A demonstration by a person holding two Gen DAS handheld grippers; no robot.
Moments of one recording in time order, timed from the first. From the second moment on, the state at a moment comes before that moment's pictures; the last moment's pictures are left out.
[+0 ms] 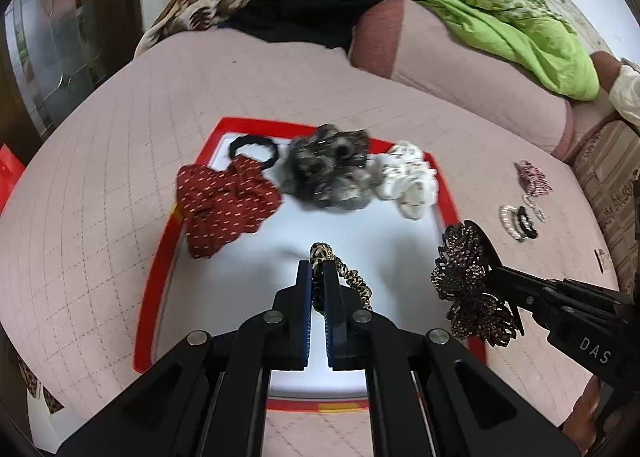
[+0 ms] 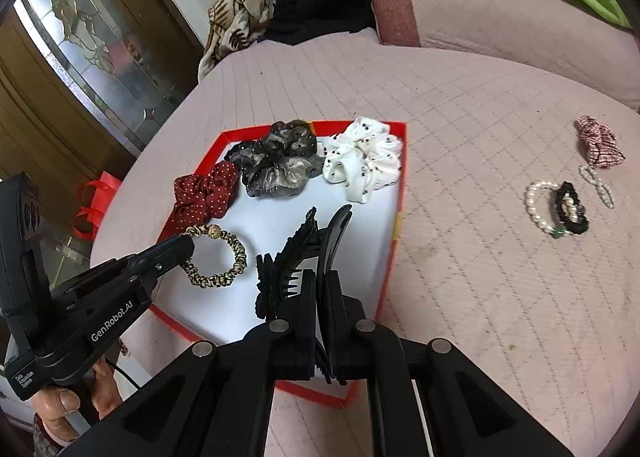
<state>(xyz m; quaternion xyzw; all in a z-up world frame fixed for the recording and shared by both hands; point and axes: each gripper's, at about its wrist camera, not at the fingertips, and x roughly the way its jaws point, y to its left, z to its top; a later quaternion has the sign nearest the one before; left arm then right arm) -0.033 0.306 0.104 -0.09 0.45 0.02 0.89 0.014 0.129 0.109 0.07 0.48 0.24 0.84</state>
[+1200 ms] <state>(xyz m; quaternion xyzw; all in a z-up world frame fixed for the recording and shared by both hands) -0.020 0.371 0.064 -0.12 0.49 0.09 0.86 0.031 0.182 0.075 0.08 0.51 0.24 0.82</state>
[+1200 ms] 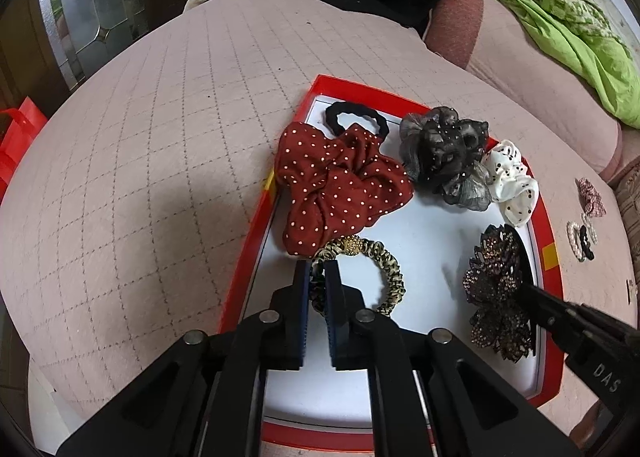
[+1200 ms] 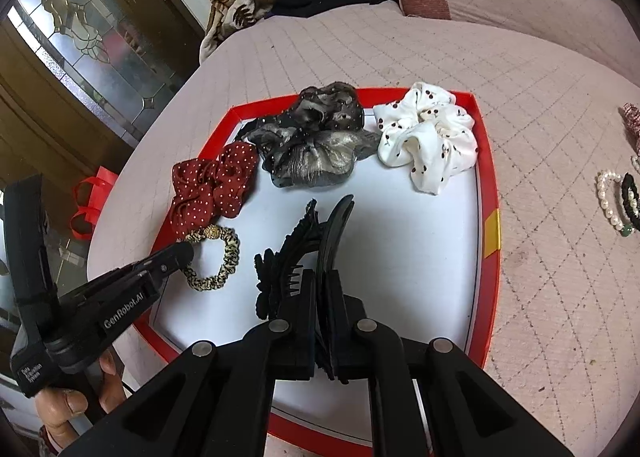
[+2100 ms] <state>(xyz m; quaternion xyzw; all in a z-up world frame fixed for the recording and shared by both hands) -0.068 0.305 0.131 -0.09 0.45 0.11 0.88 -0.005 0.135 0.103 0.05 0.47 0.26 0.84</state>
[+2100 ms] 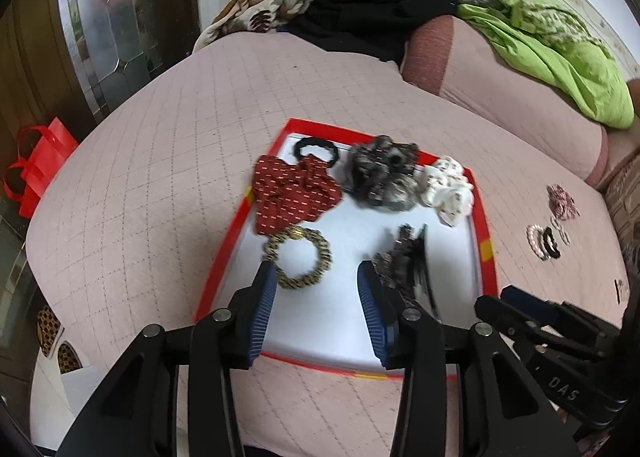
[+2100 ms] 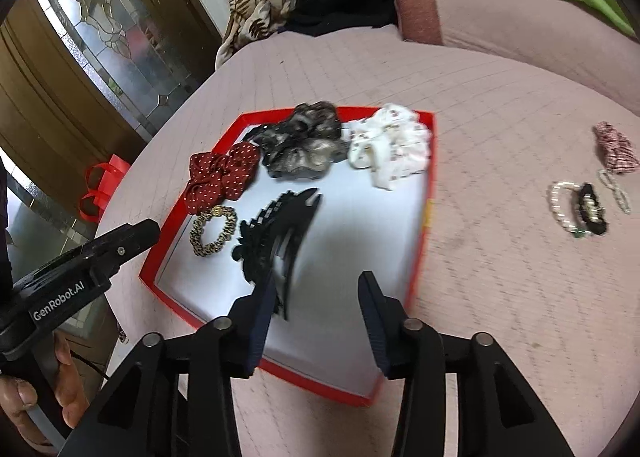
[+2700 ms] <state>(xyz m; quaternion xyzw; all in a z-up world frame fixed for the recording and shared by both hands) -0.080 0.191 0.143 -0.03 0.44 0.05 0.89 -0.040 -0.003 0.107 0.00 0.46 0.17 0.87</state>
